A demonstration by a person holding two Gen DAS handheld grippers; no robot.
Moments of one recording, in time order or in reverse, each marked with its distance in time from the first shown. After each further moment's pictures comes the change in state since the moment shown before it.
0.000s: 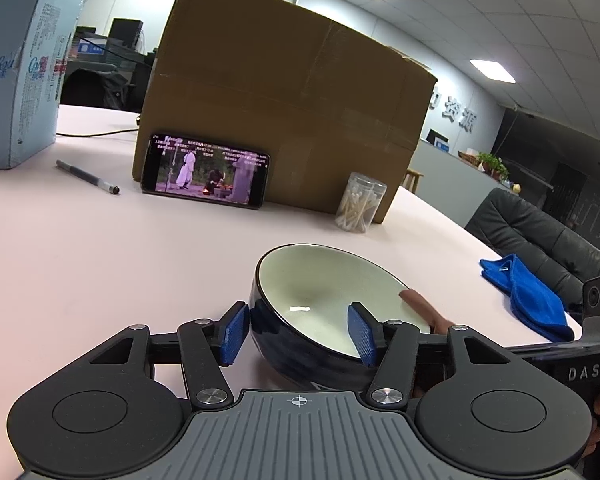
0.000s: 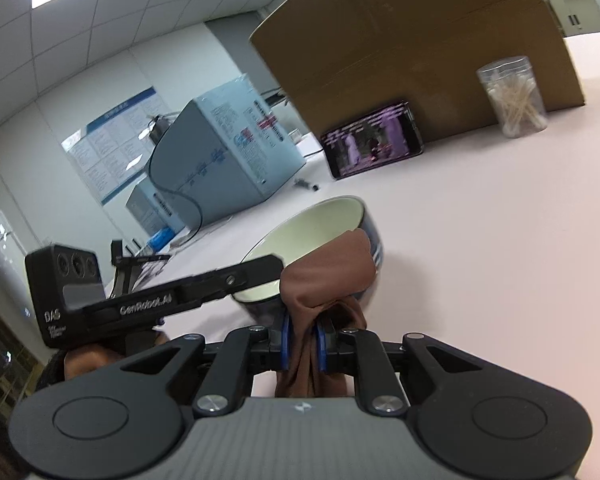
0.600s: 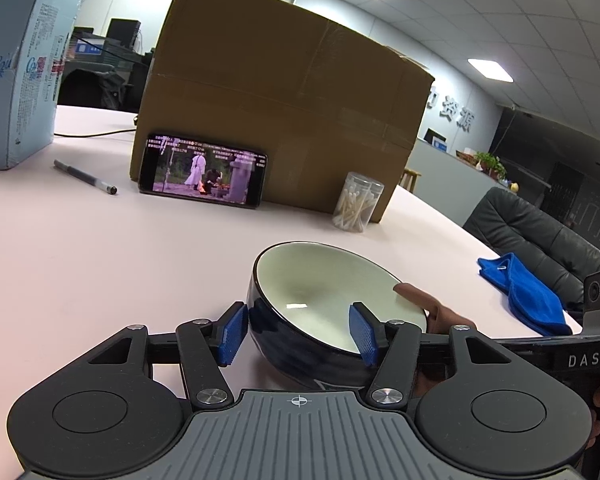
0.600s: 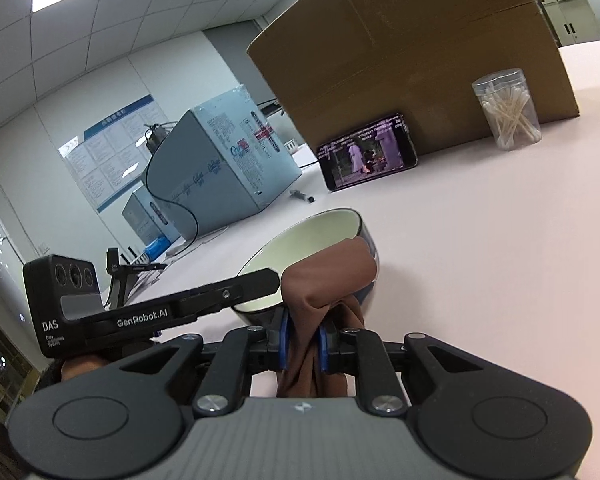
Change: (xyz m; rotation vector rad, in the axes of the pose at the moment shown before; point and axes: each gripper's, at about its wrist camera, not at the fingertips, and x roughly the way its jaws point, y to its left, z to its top) left arm -0.001 -0.001 0.000 0.004 0.001 -0.004; right arm -0.003 -0.001 0.002 0.001 -0.031 -0.026
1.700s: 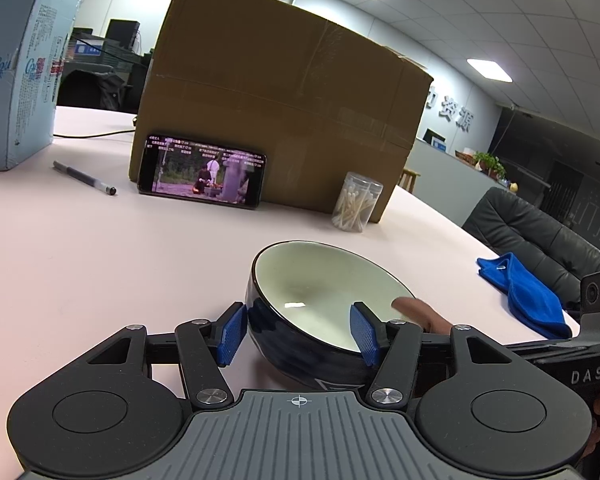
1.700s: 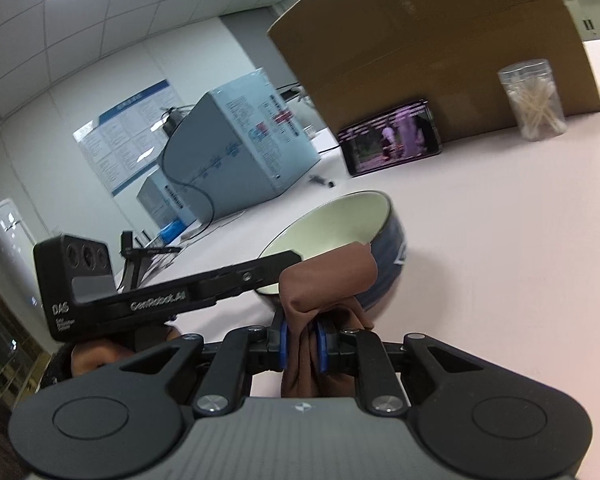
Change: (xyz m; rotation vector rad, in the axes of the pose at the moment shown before) left arm 0.000 0.001 -0.001 0.002 -0.002 -0.003; right arm 0.000 0.003 -0.001 -0.001 0.014 0.026
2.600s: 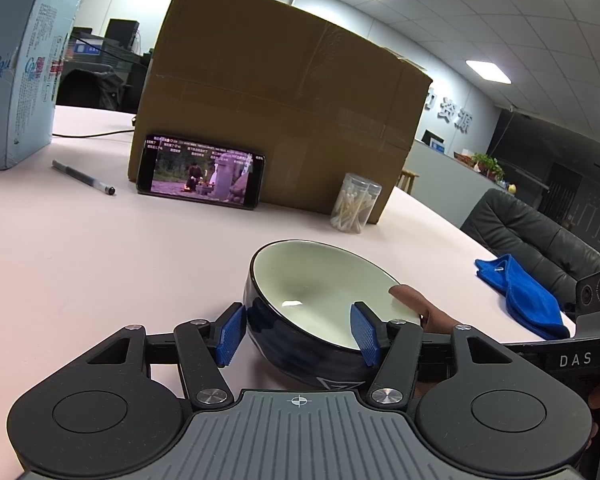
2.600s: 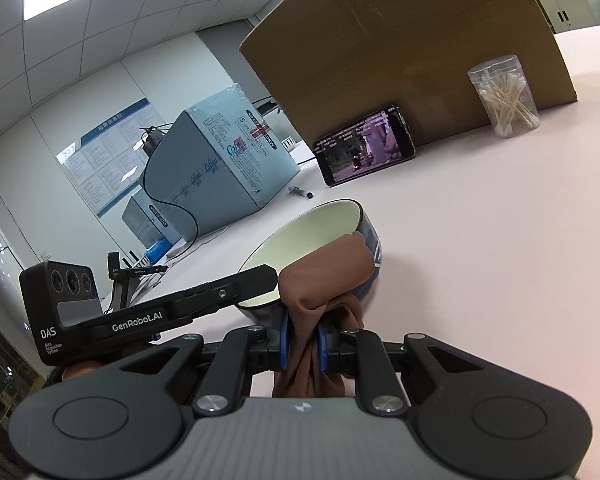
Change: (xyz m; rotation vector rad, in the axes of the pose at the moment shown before) left arm -0.001 -0.002 -0.001 -0.003 -0.002 -0.005; right arm 0.003 -0.008 0.001 0.046 -0.015 -0.025
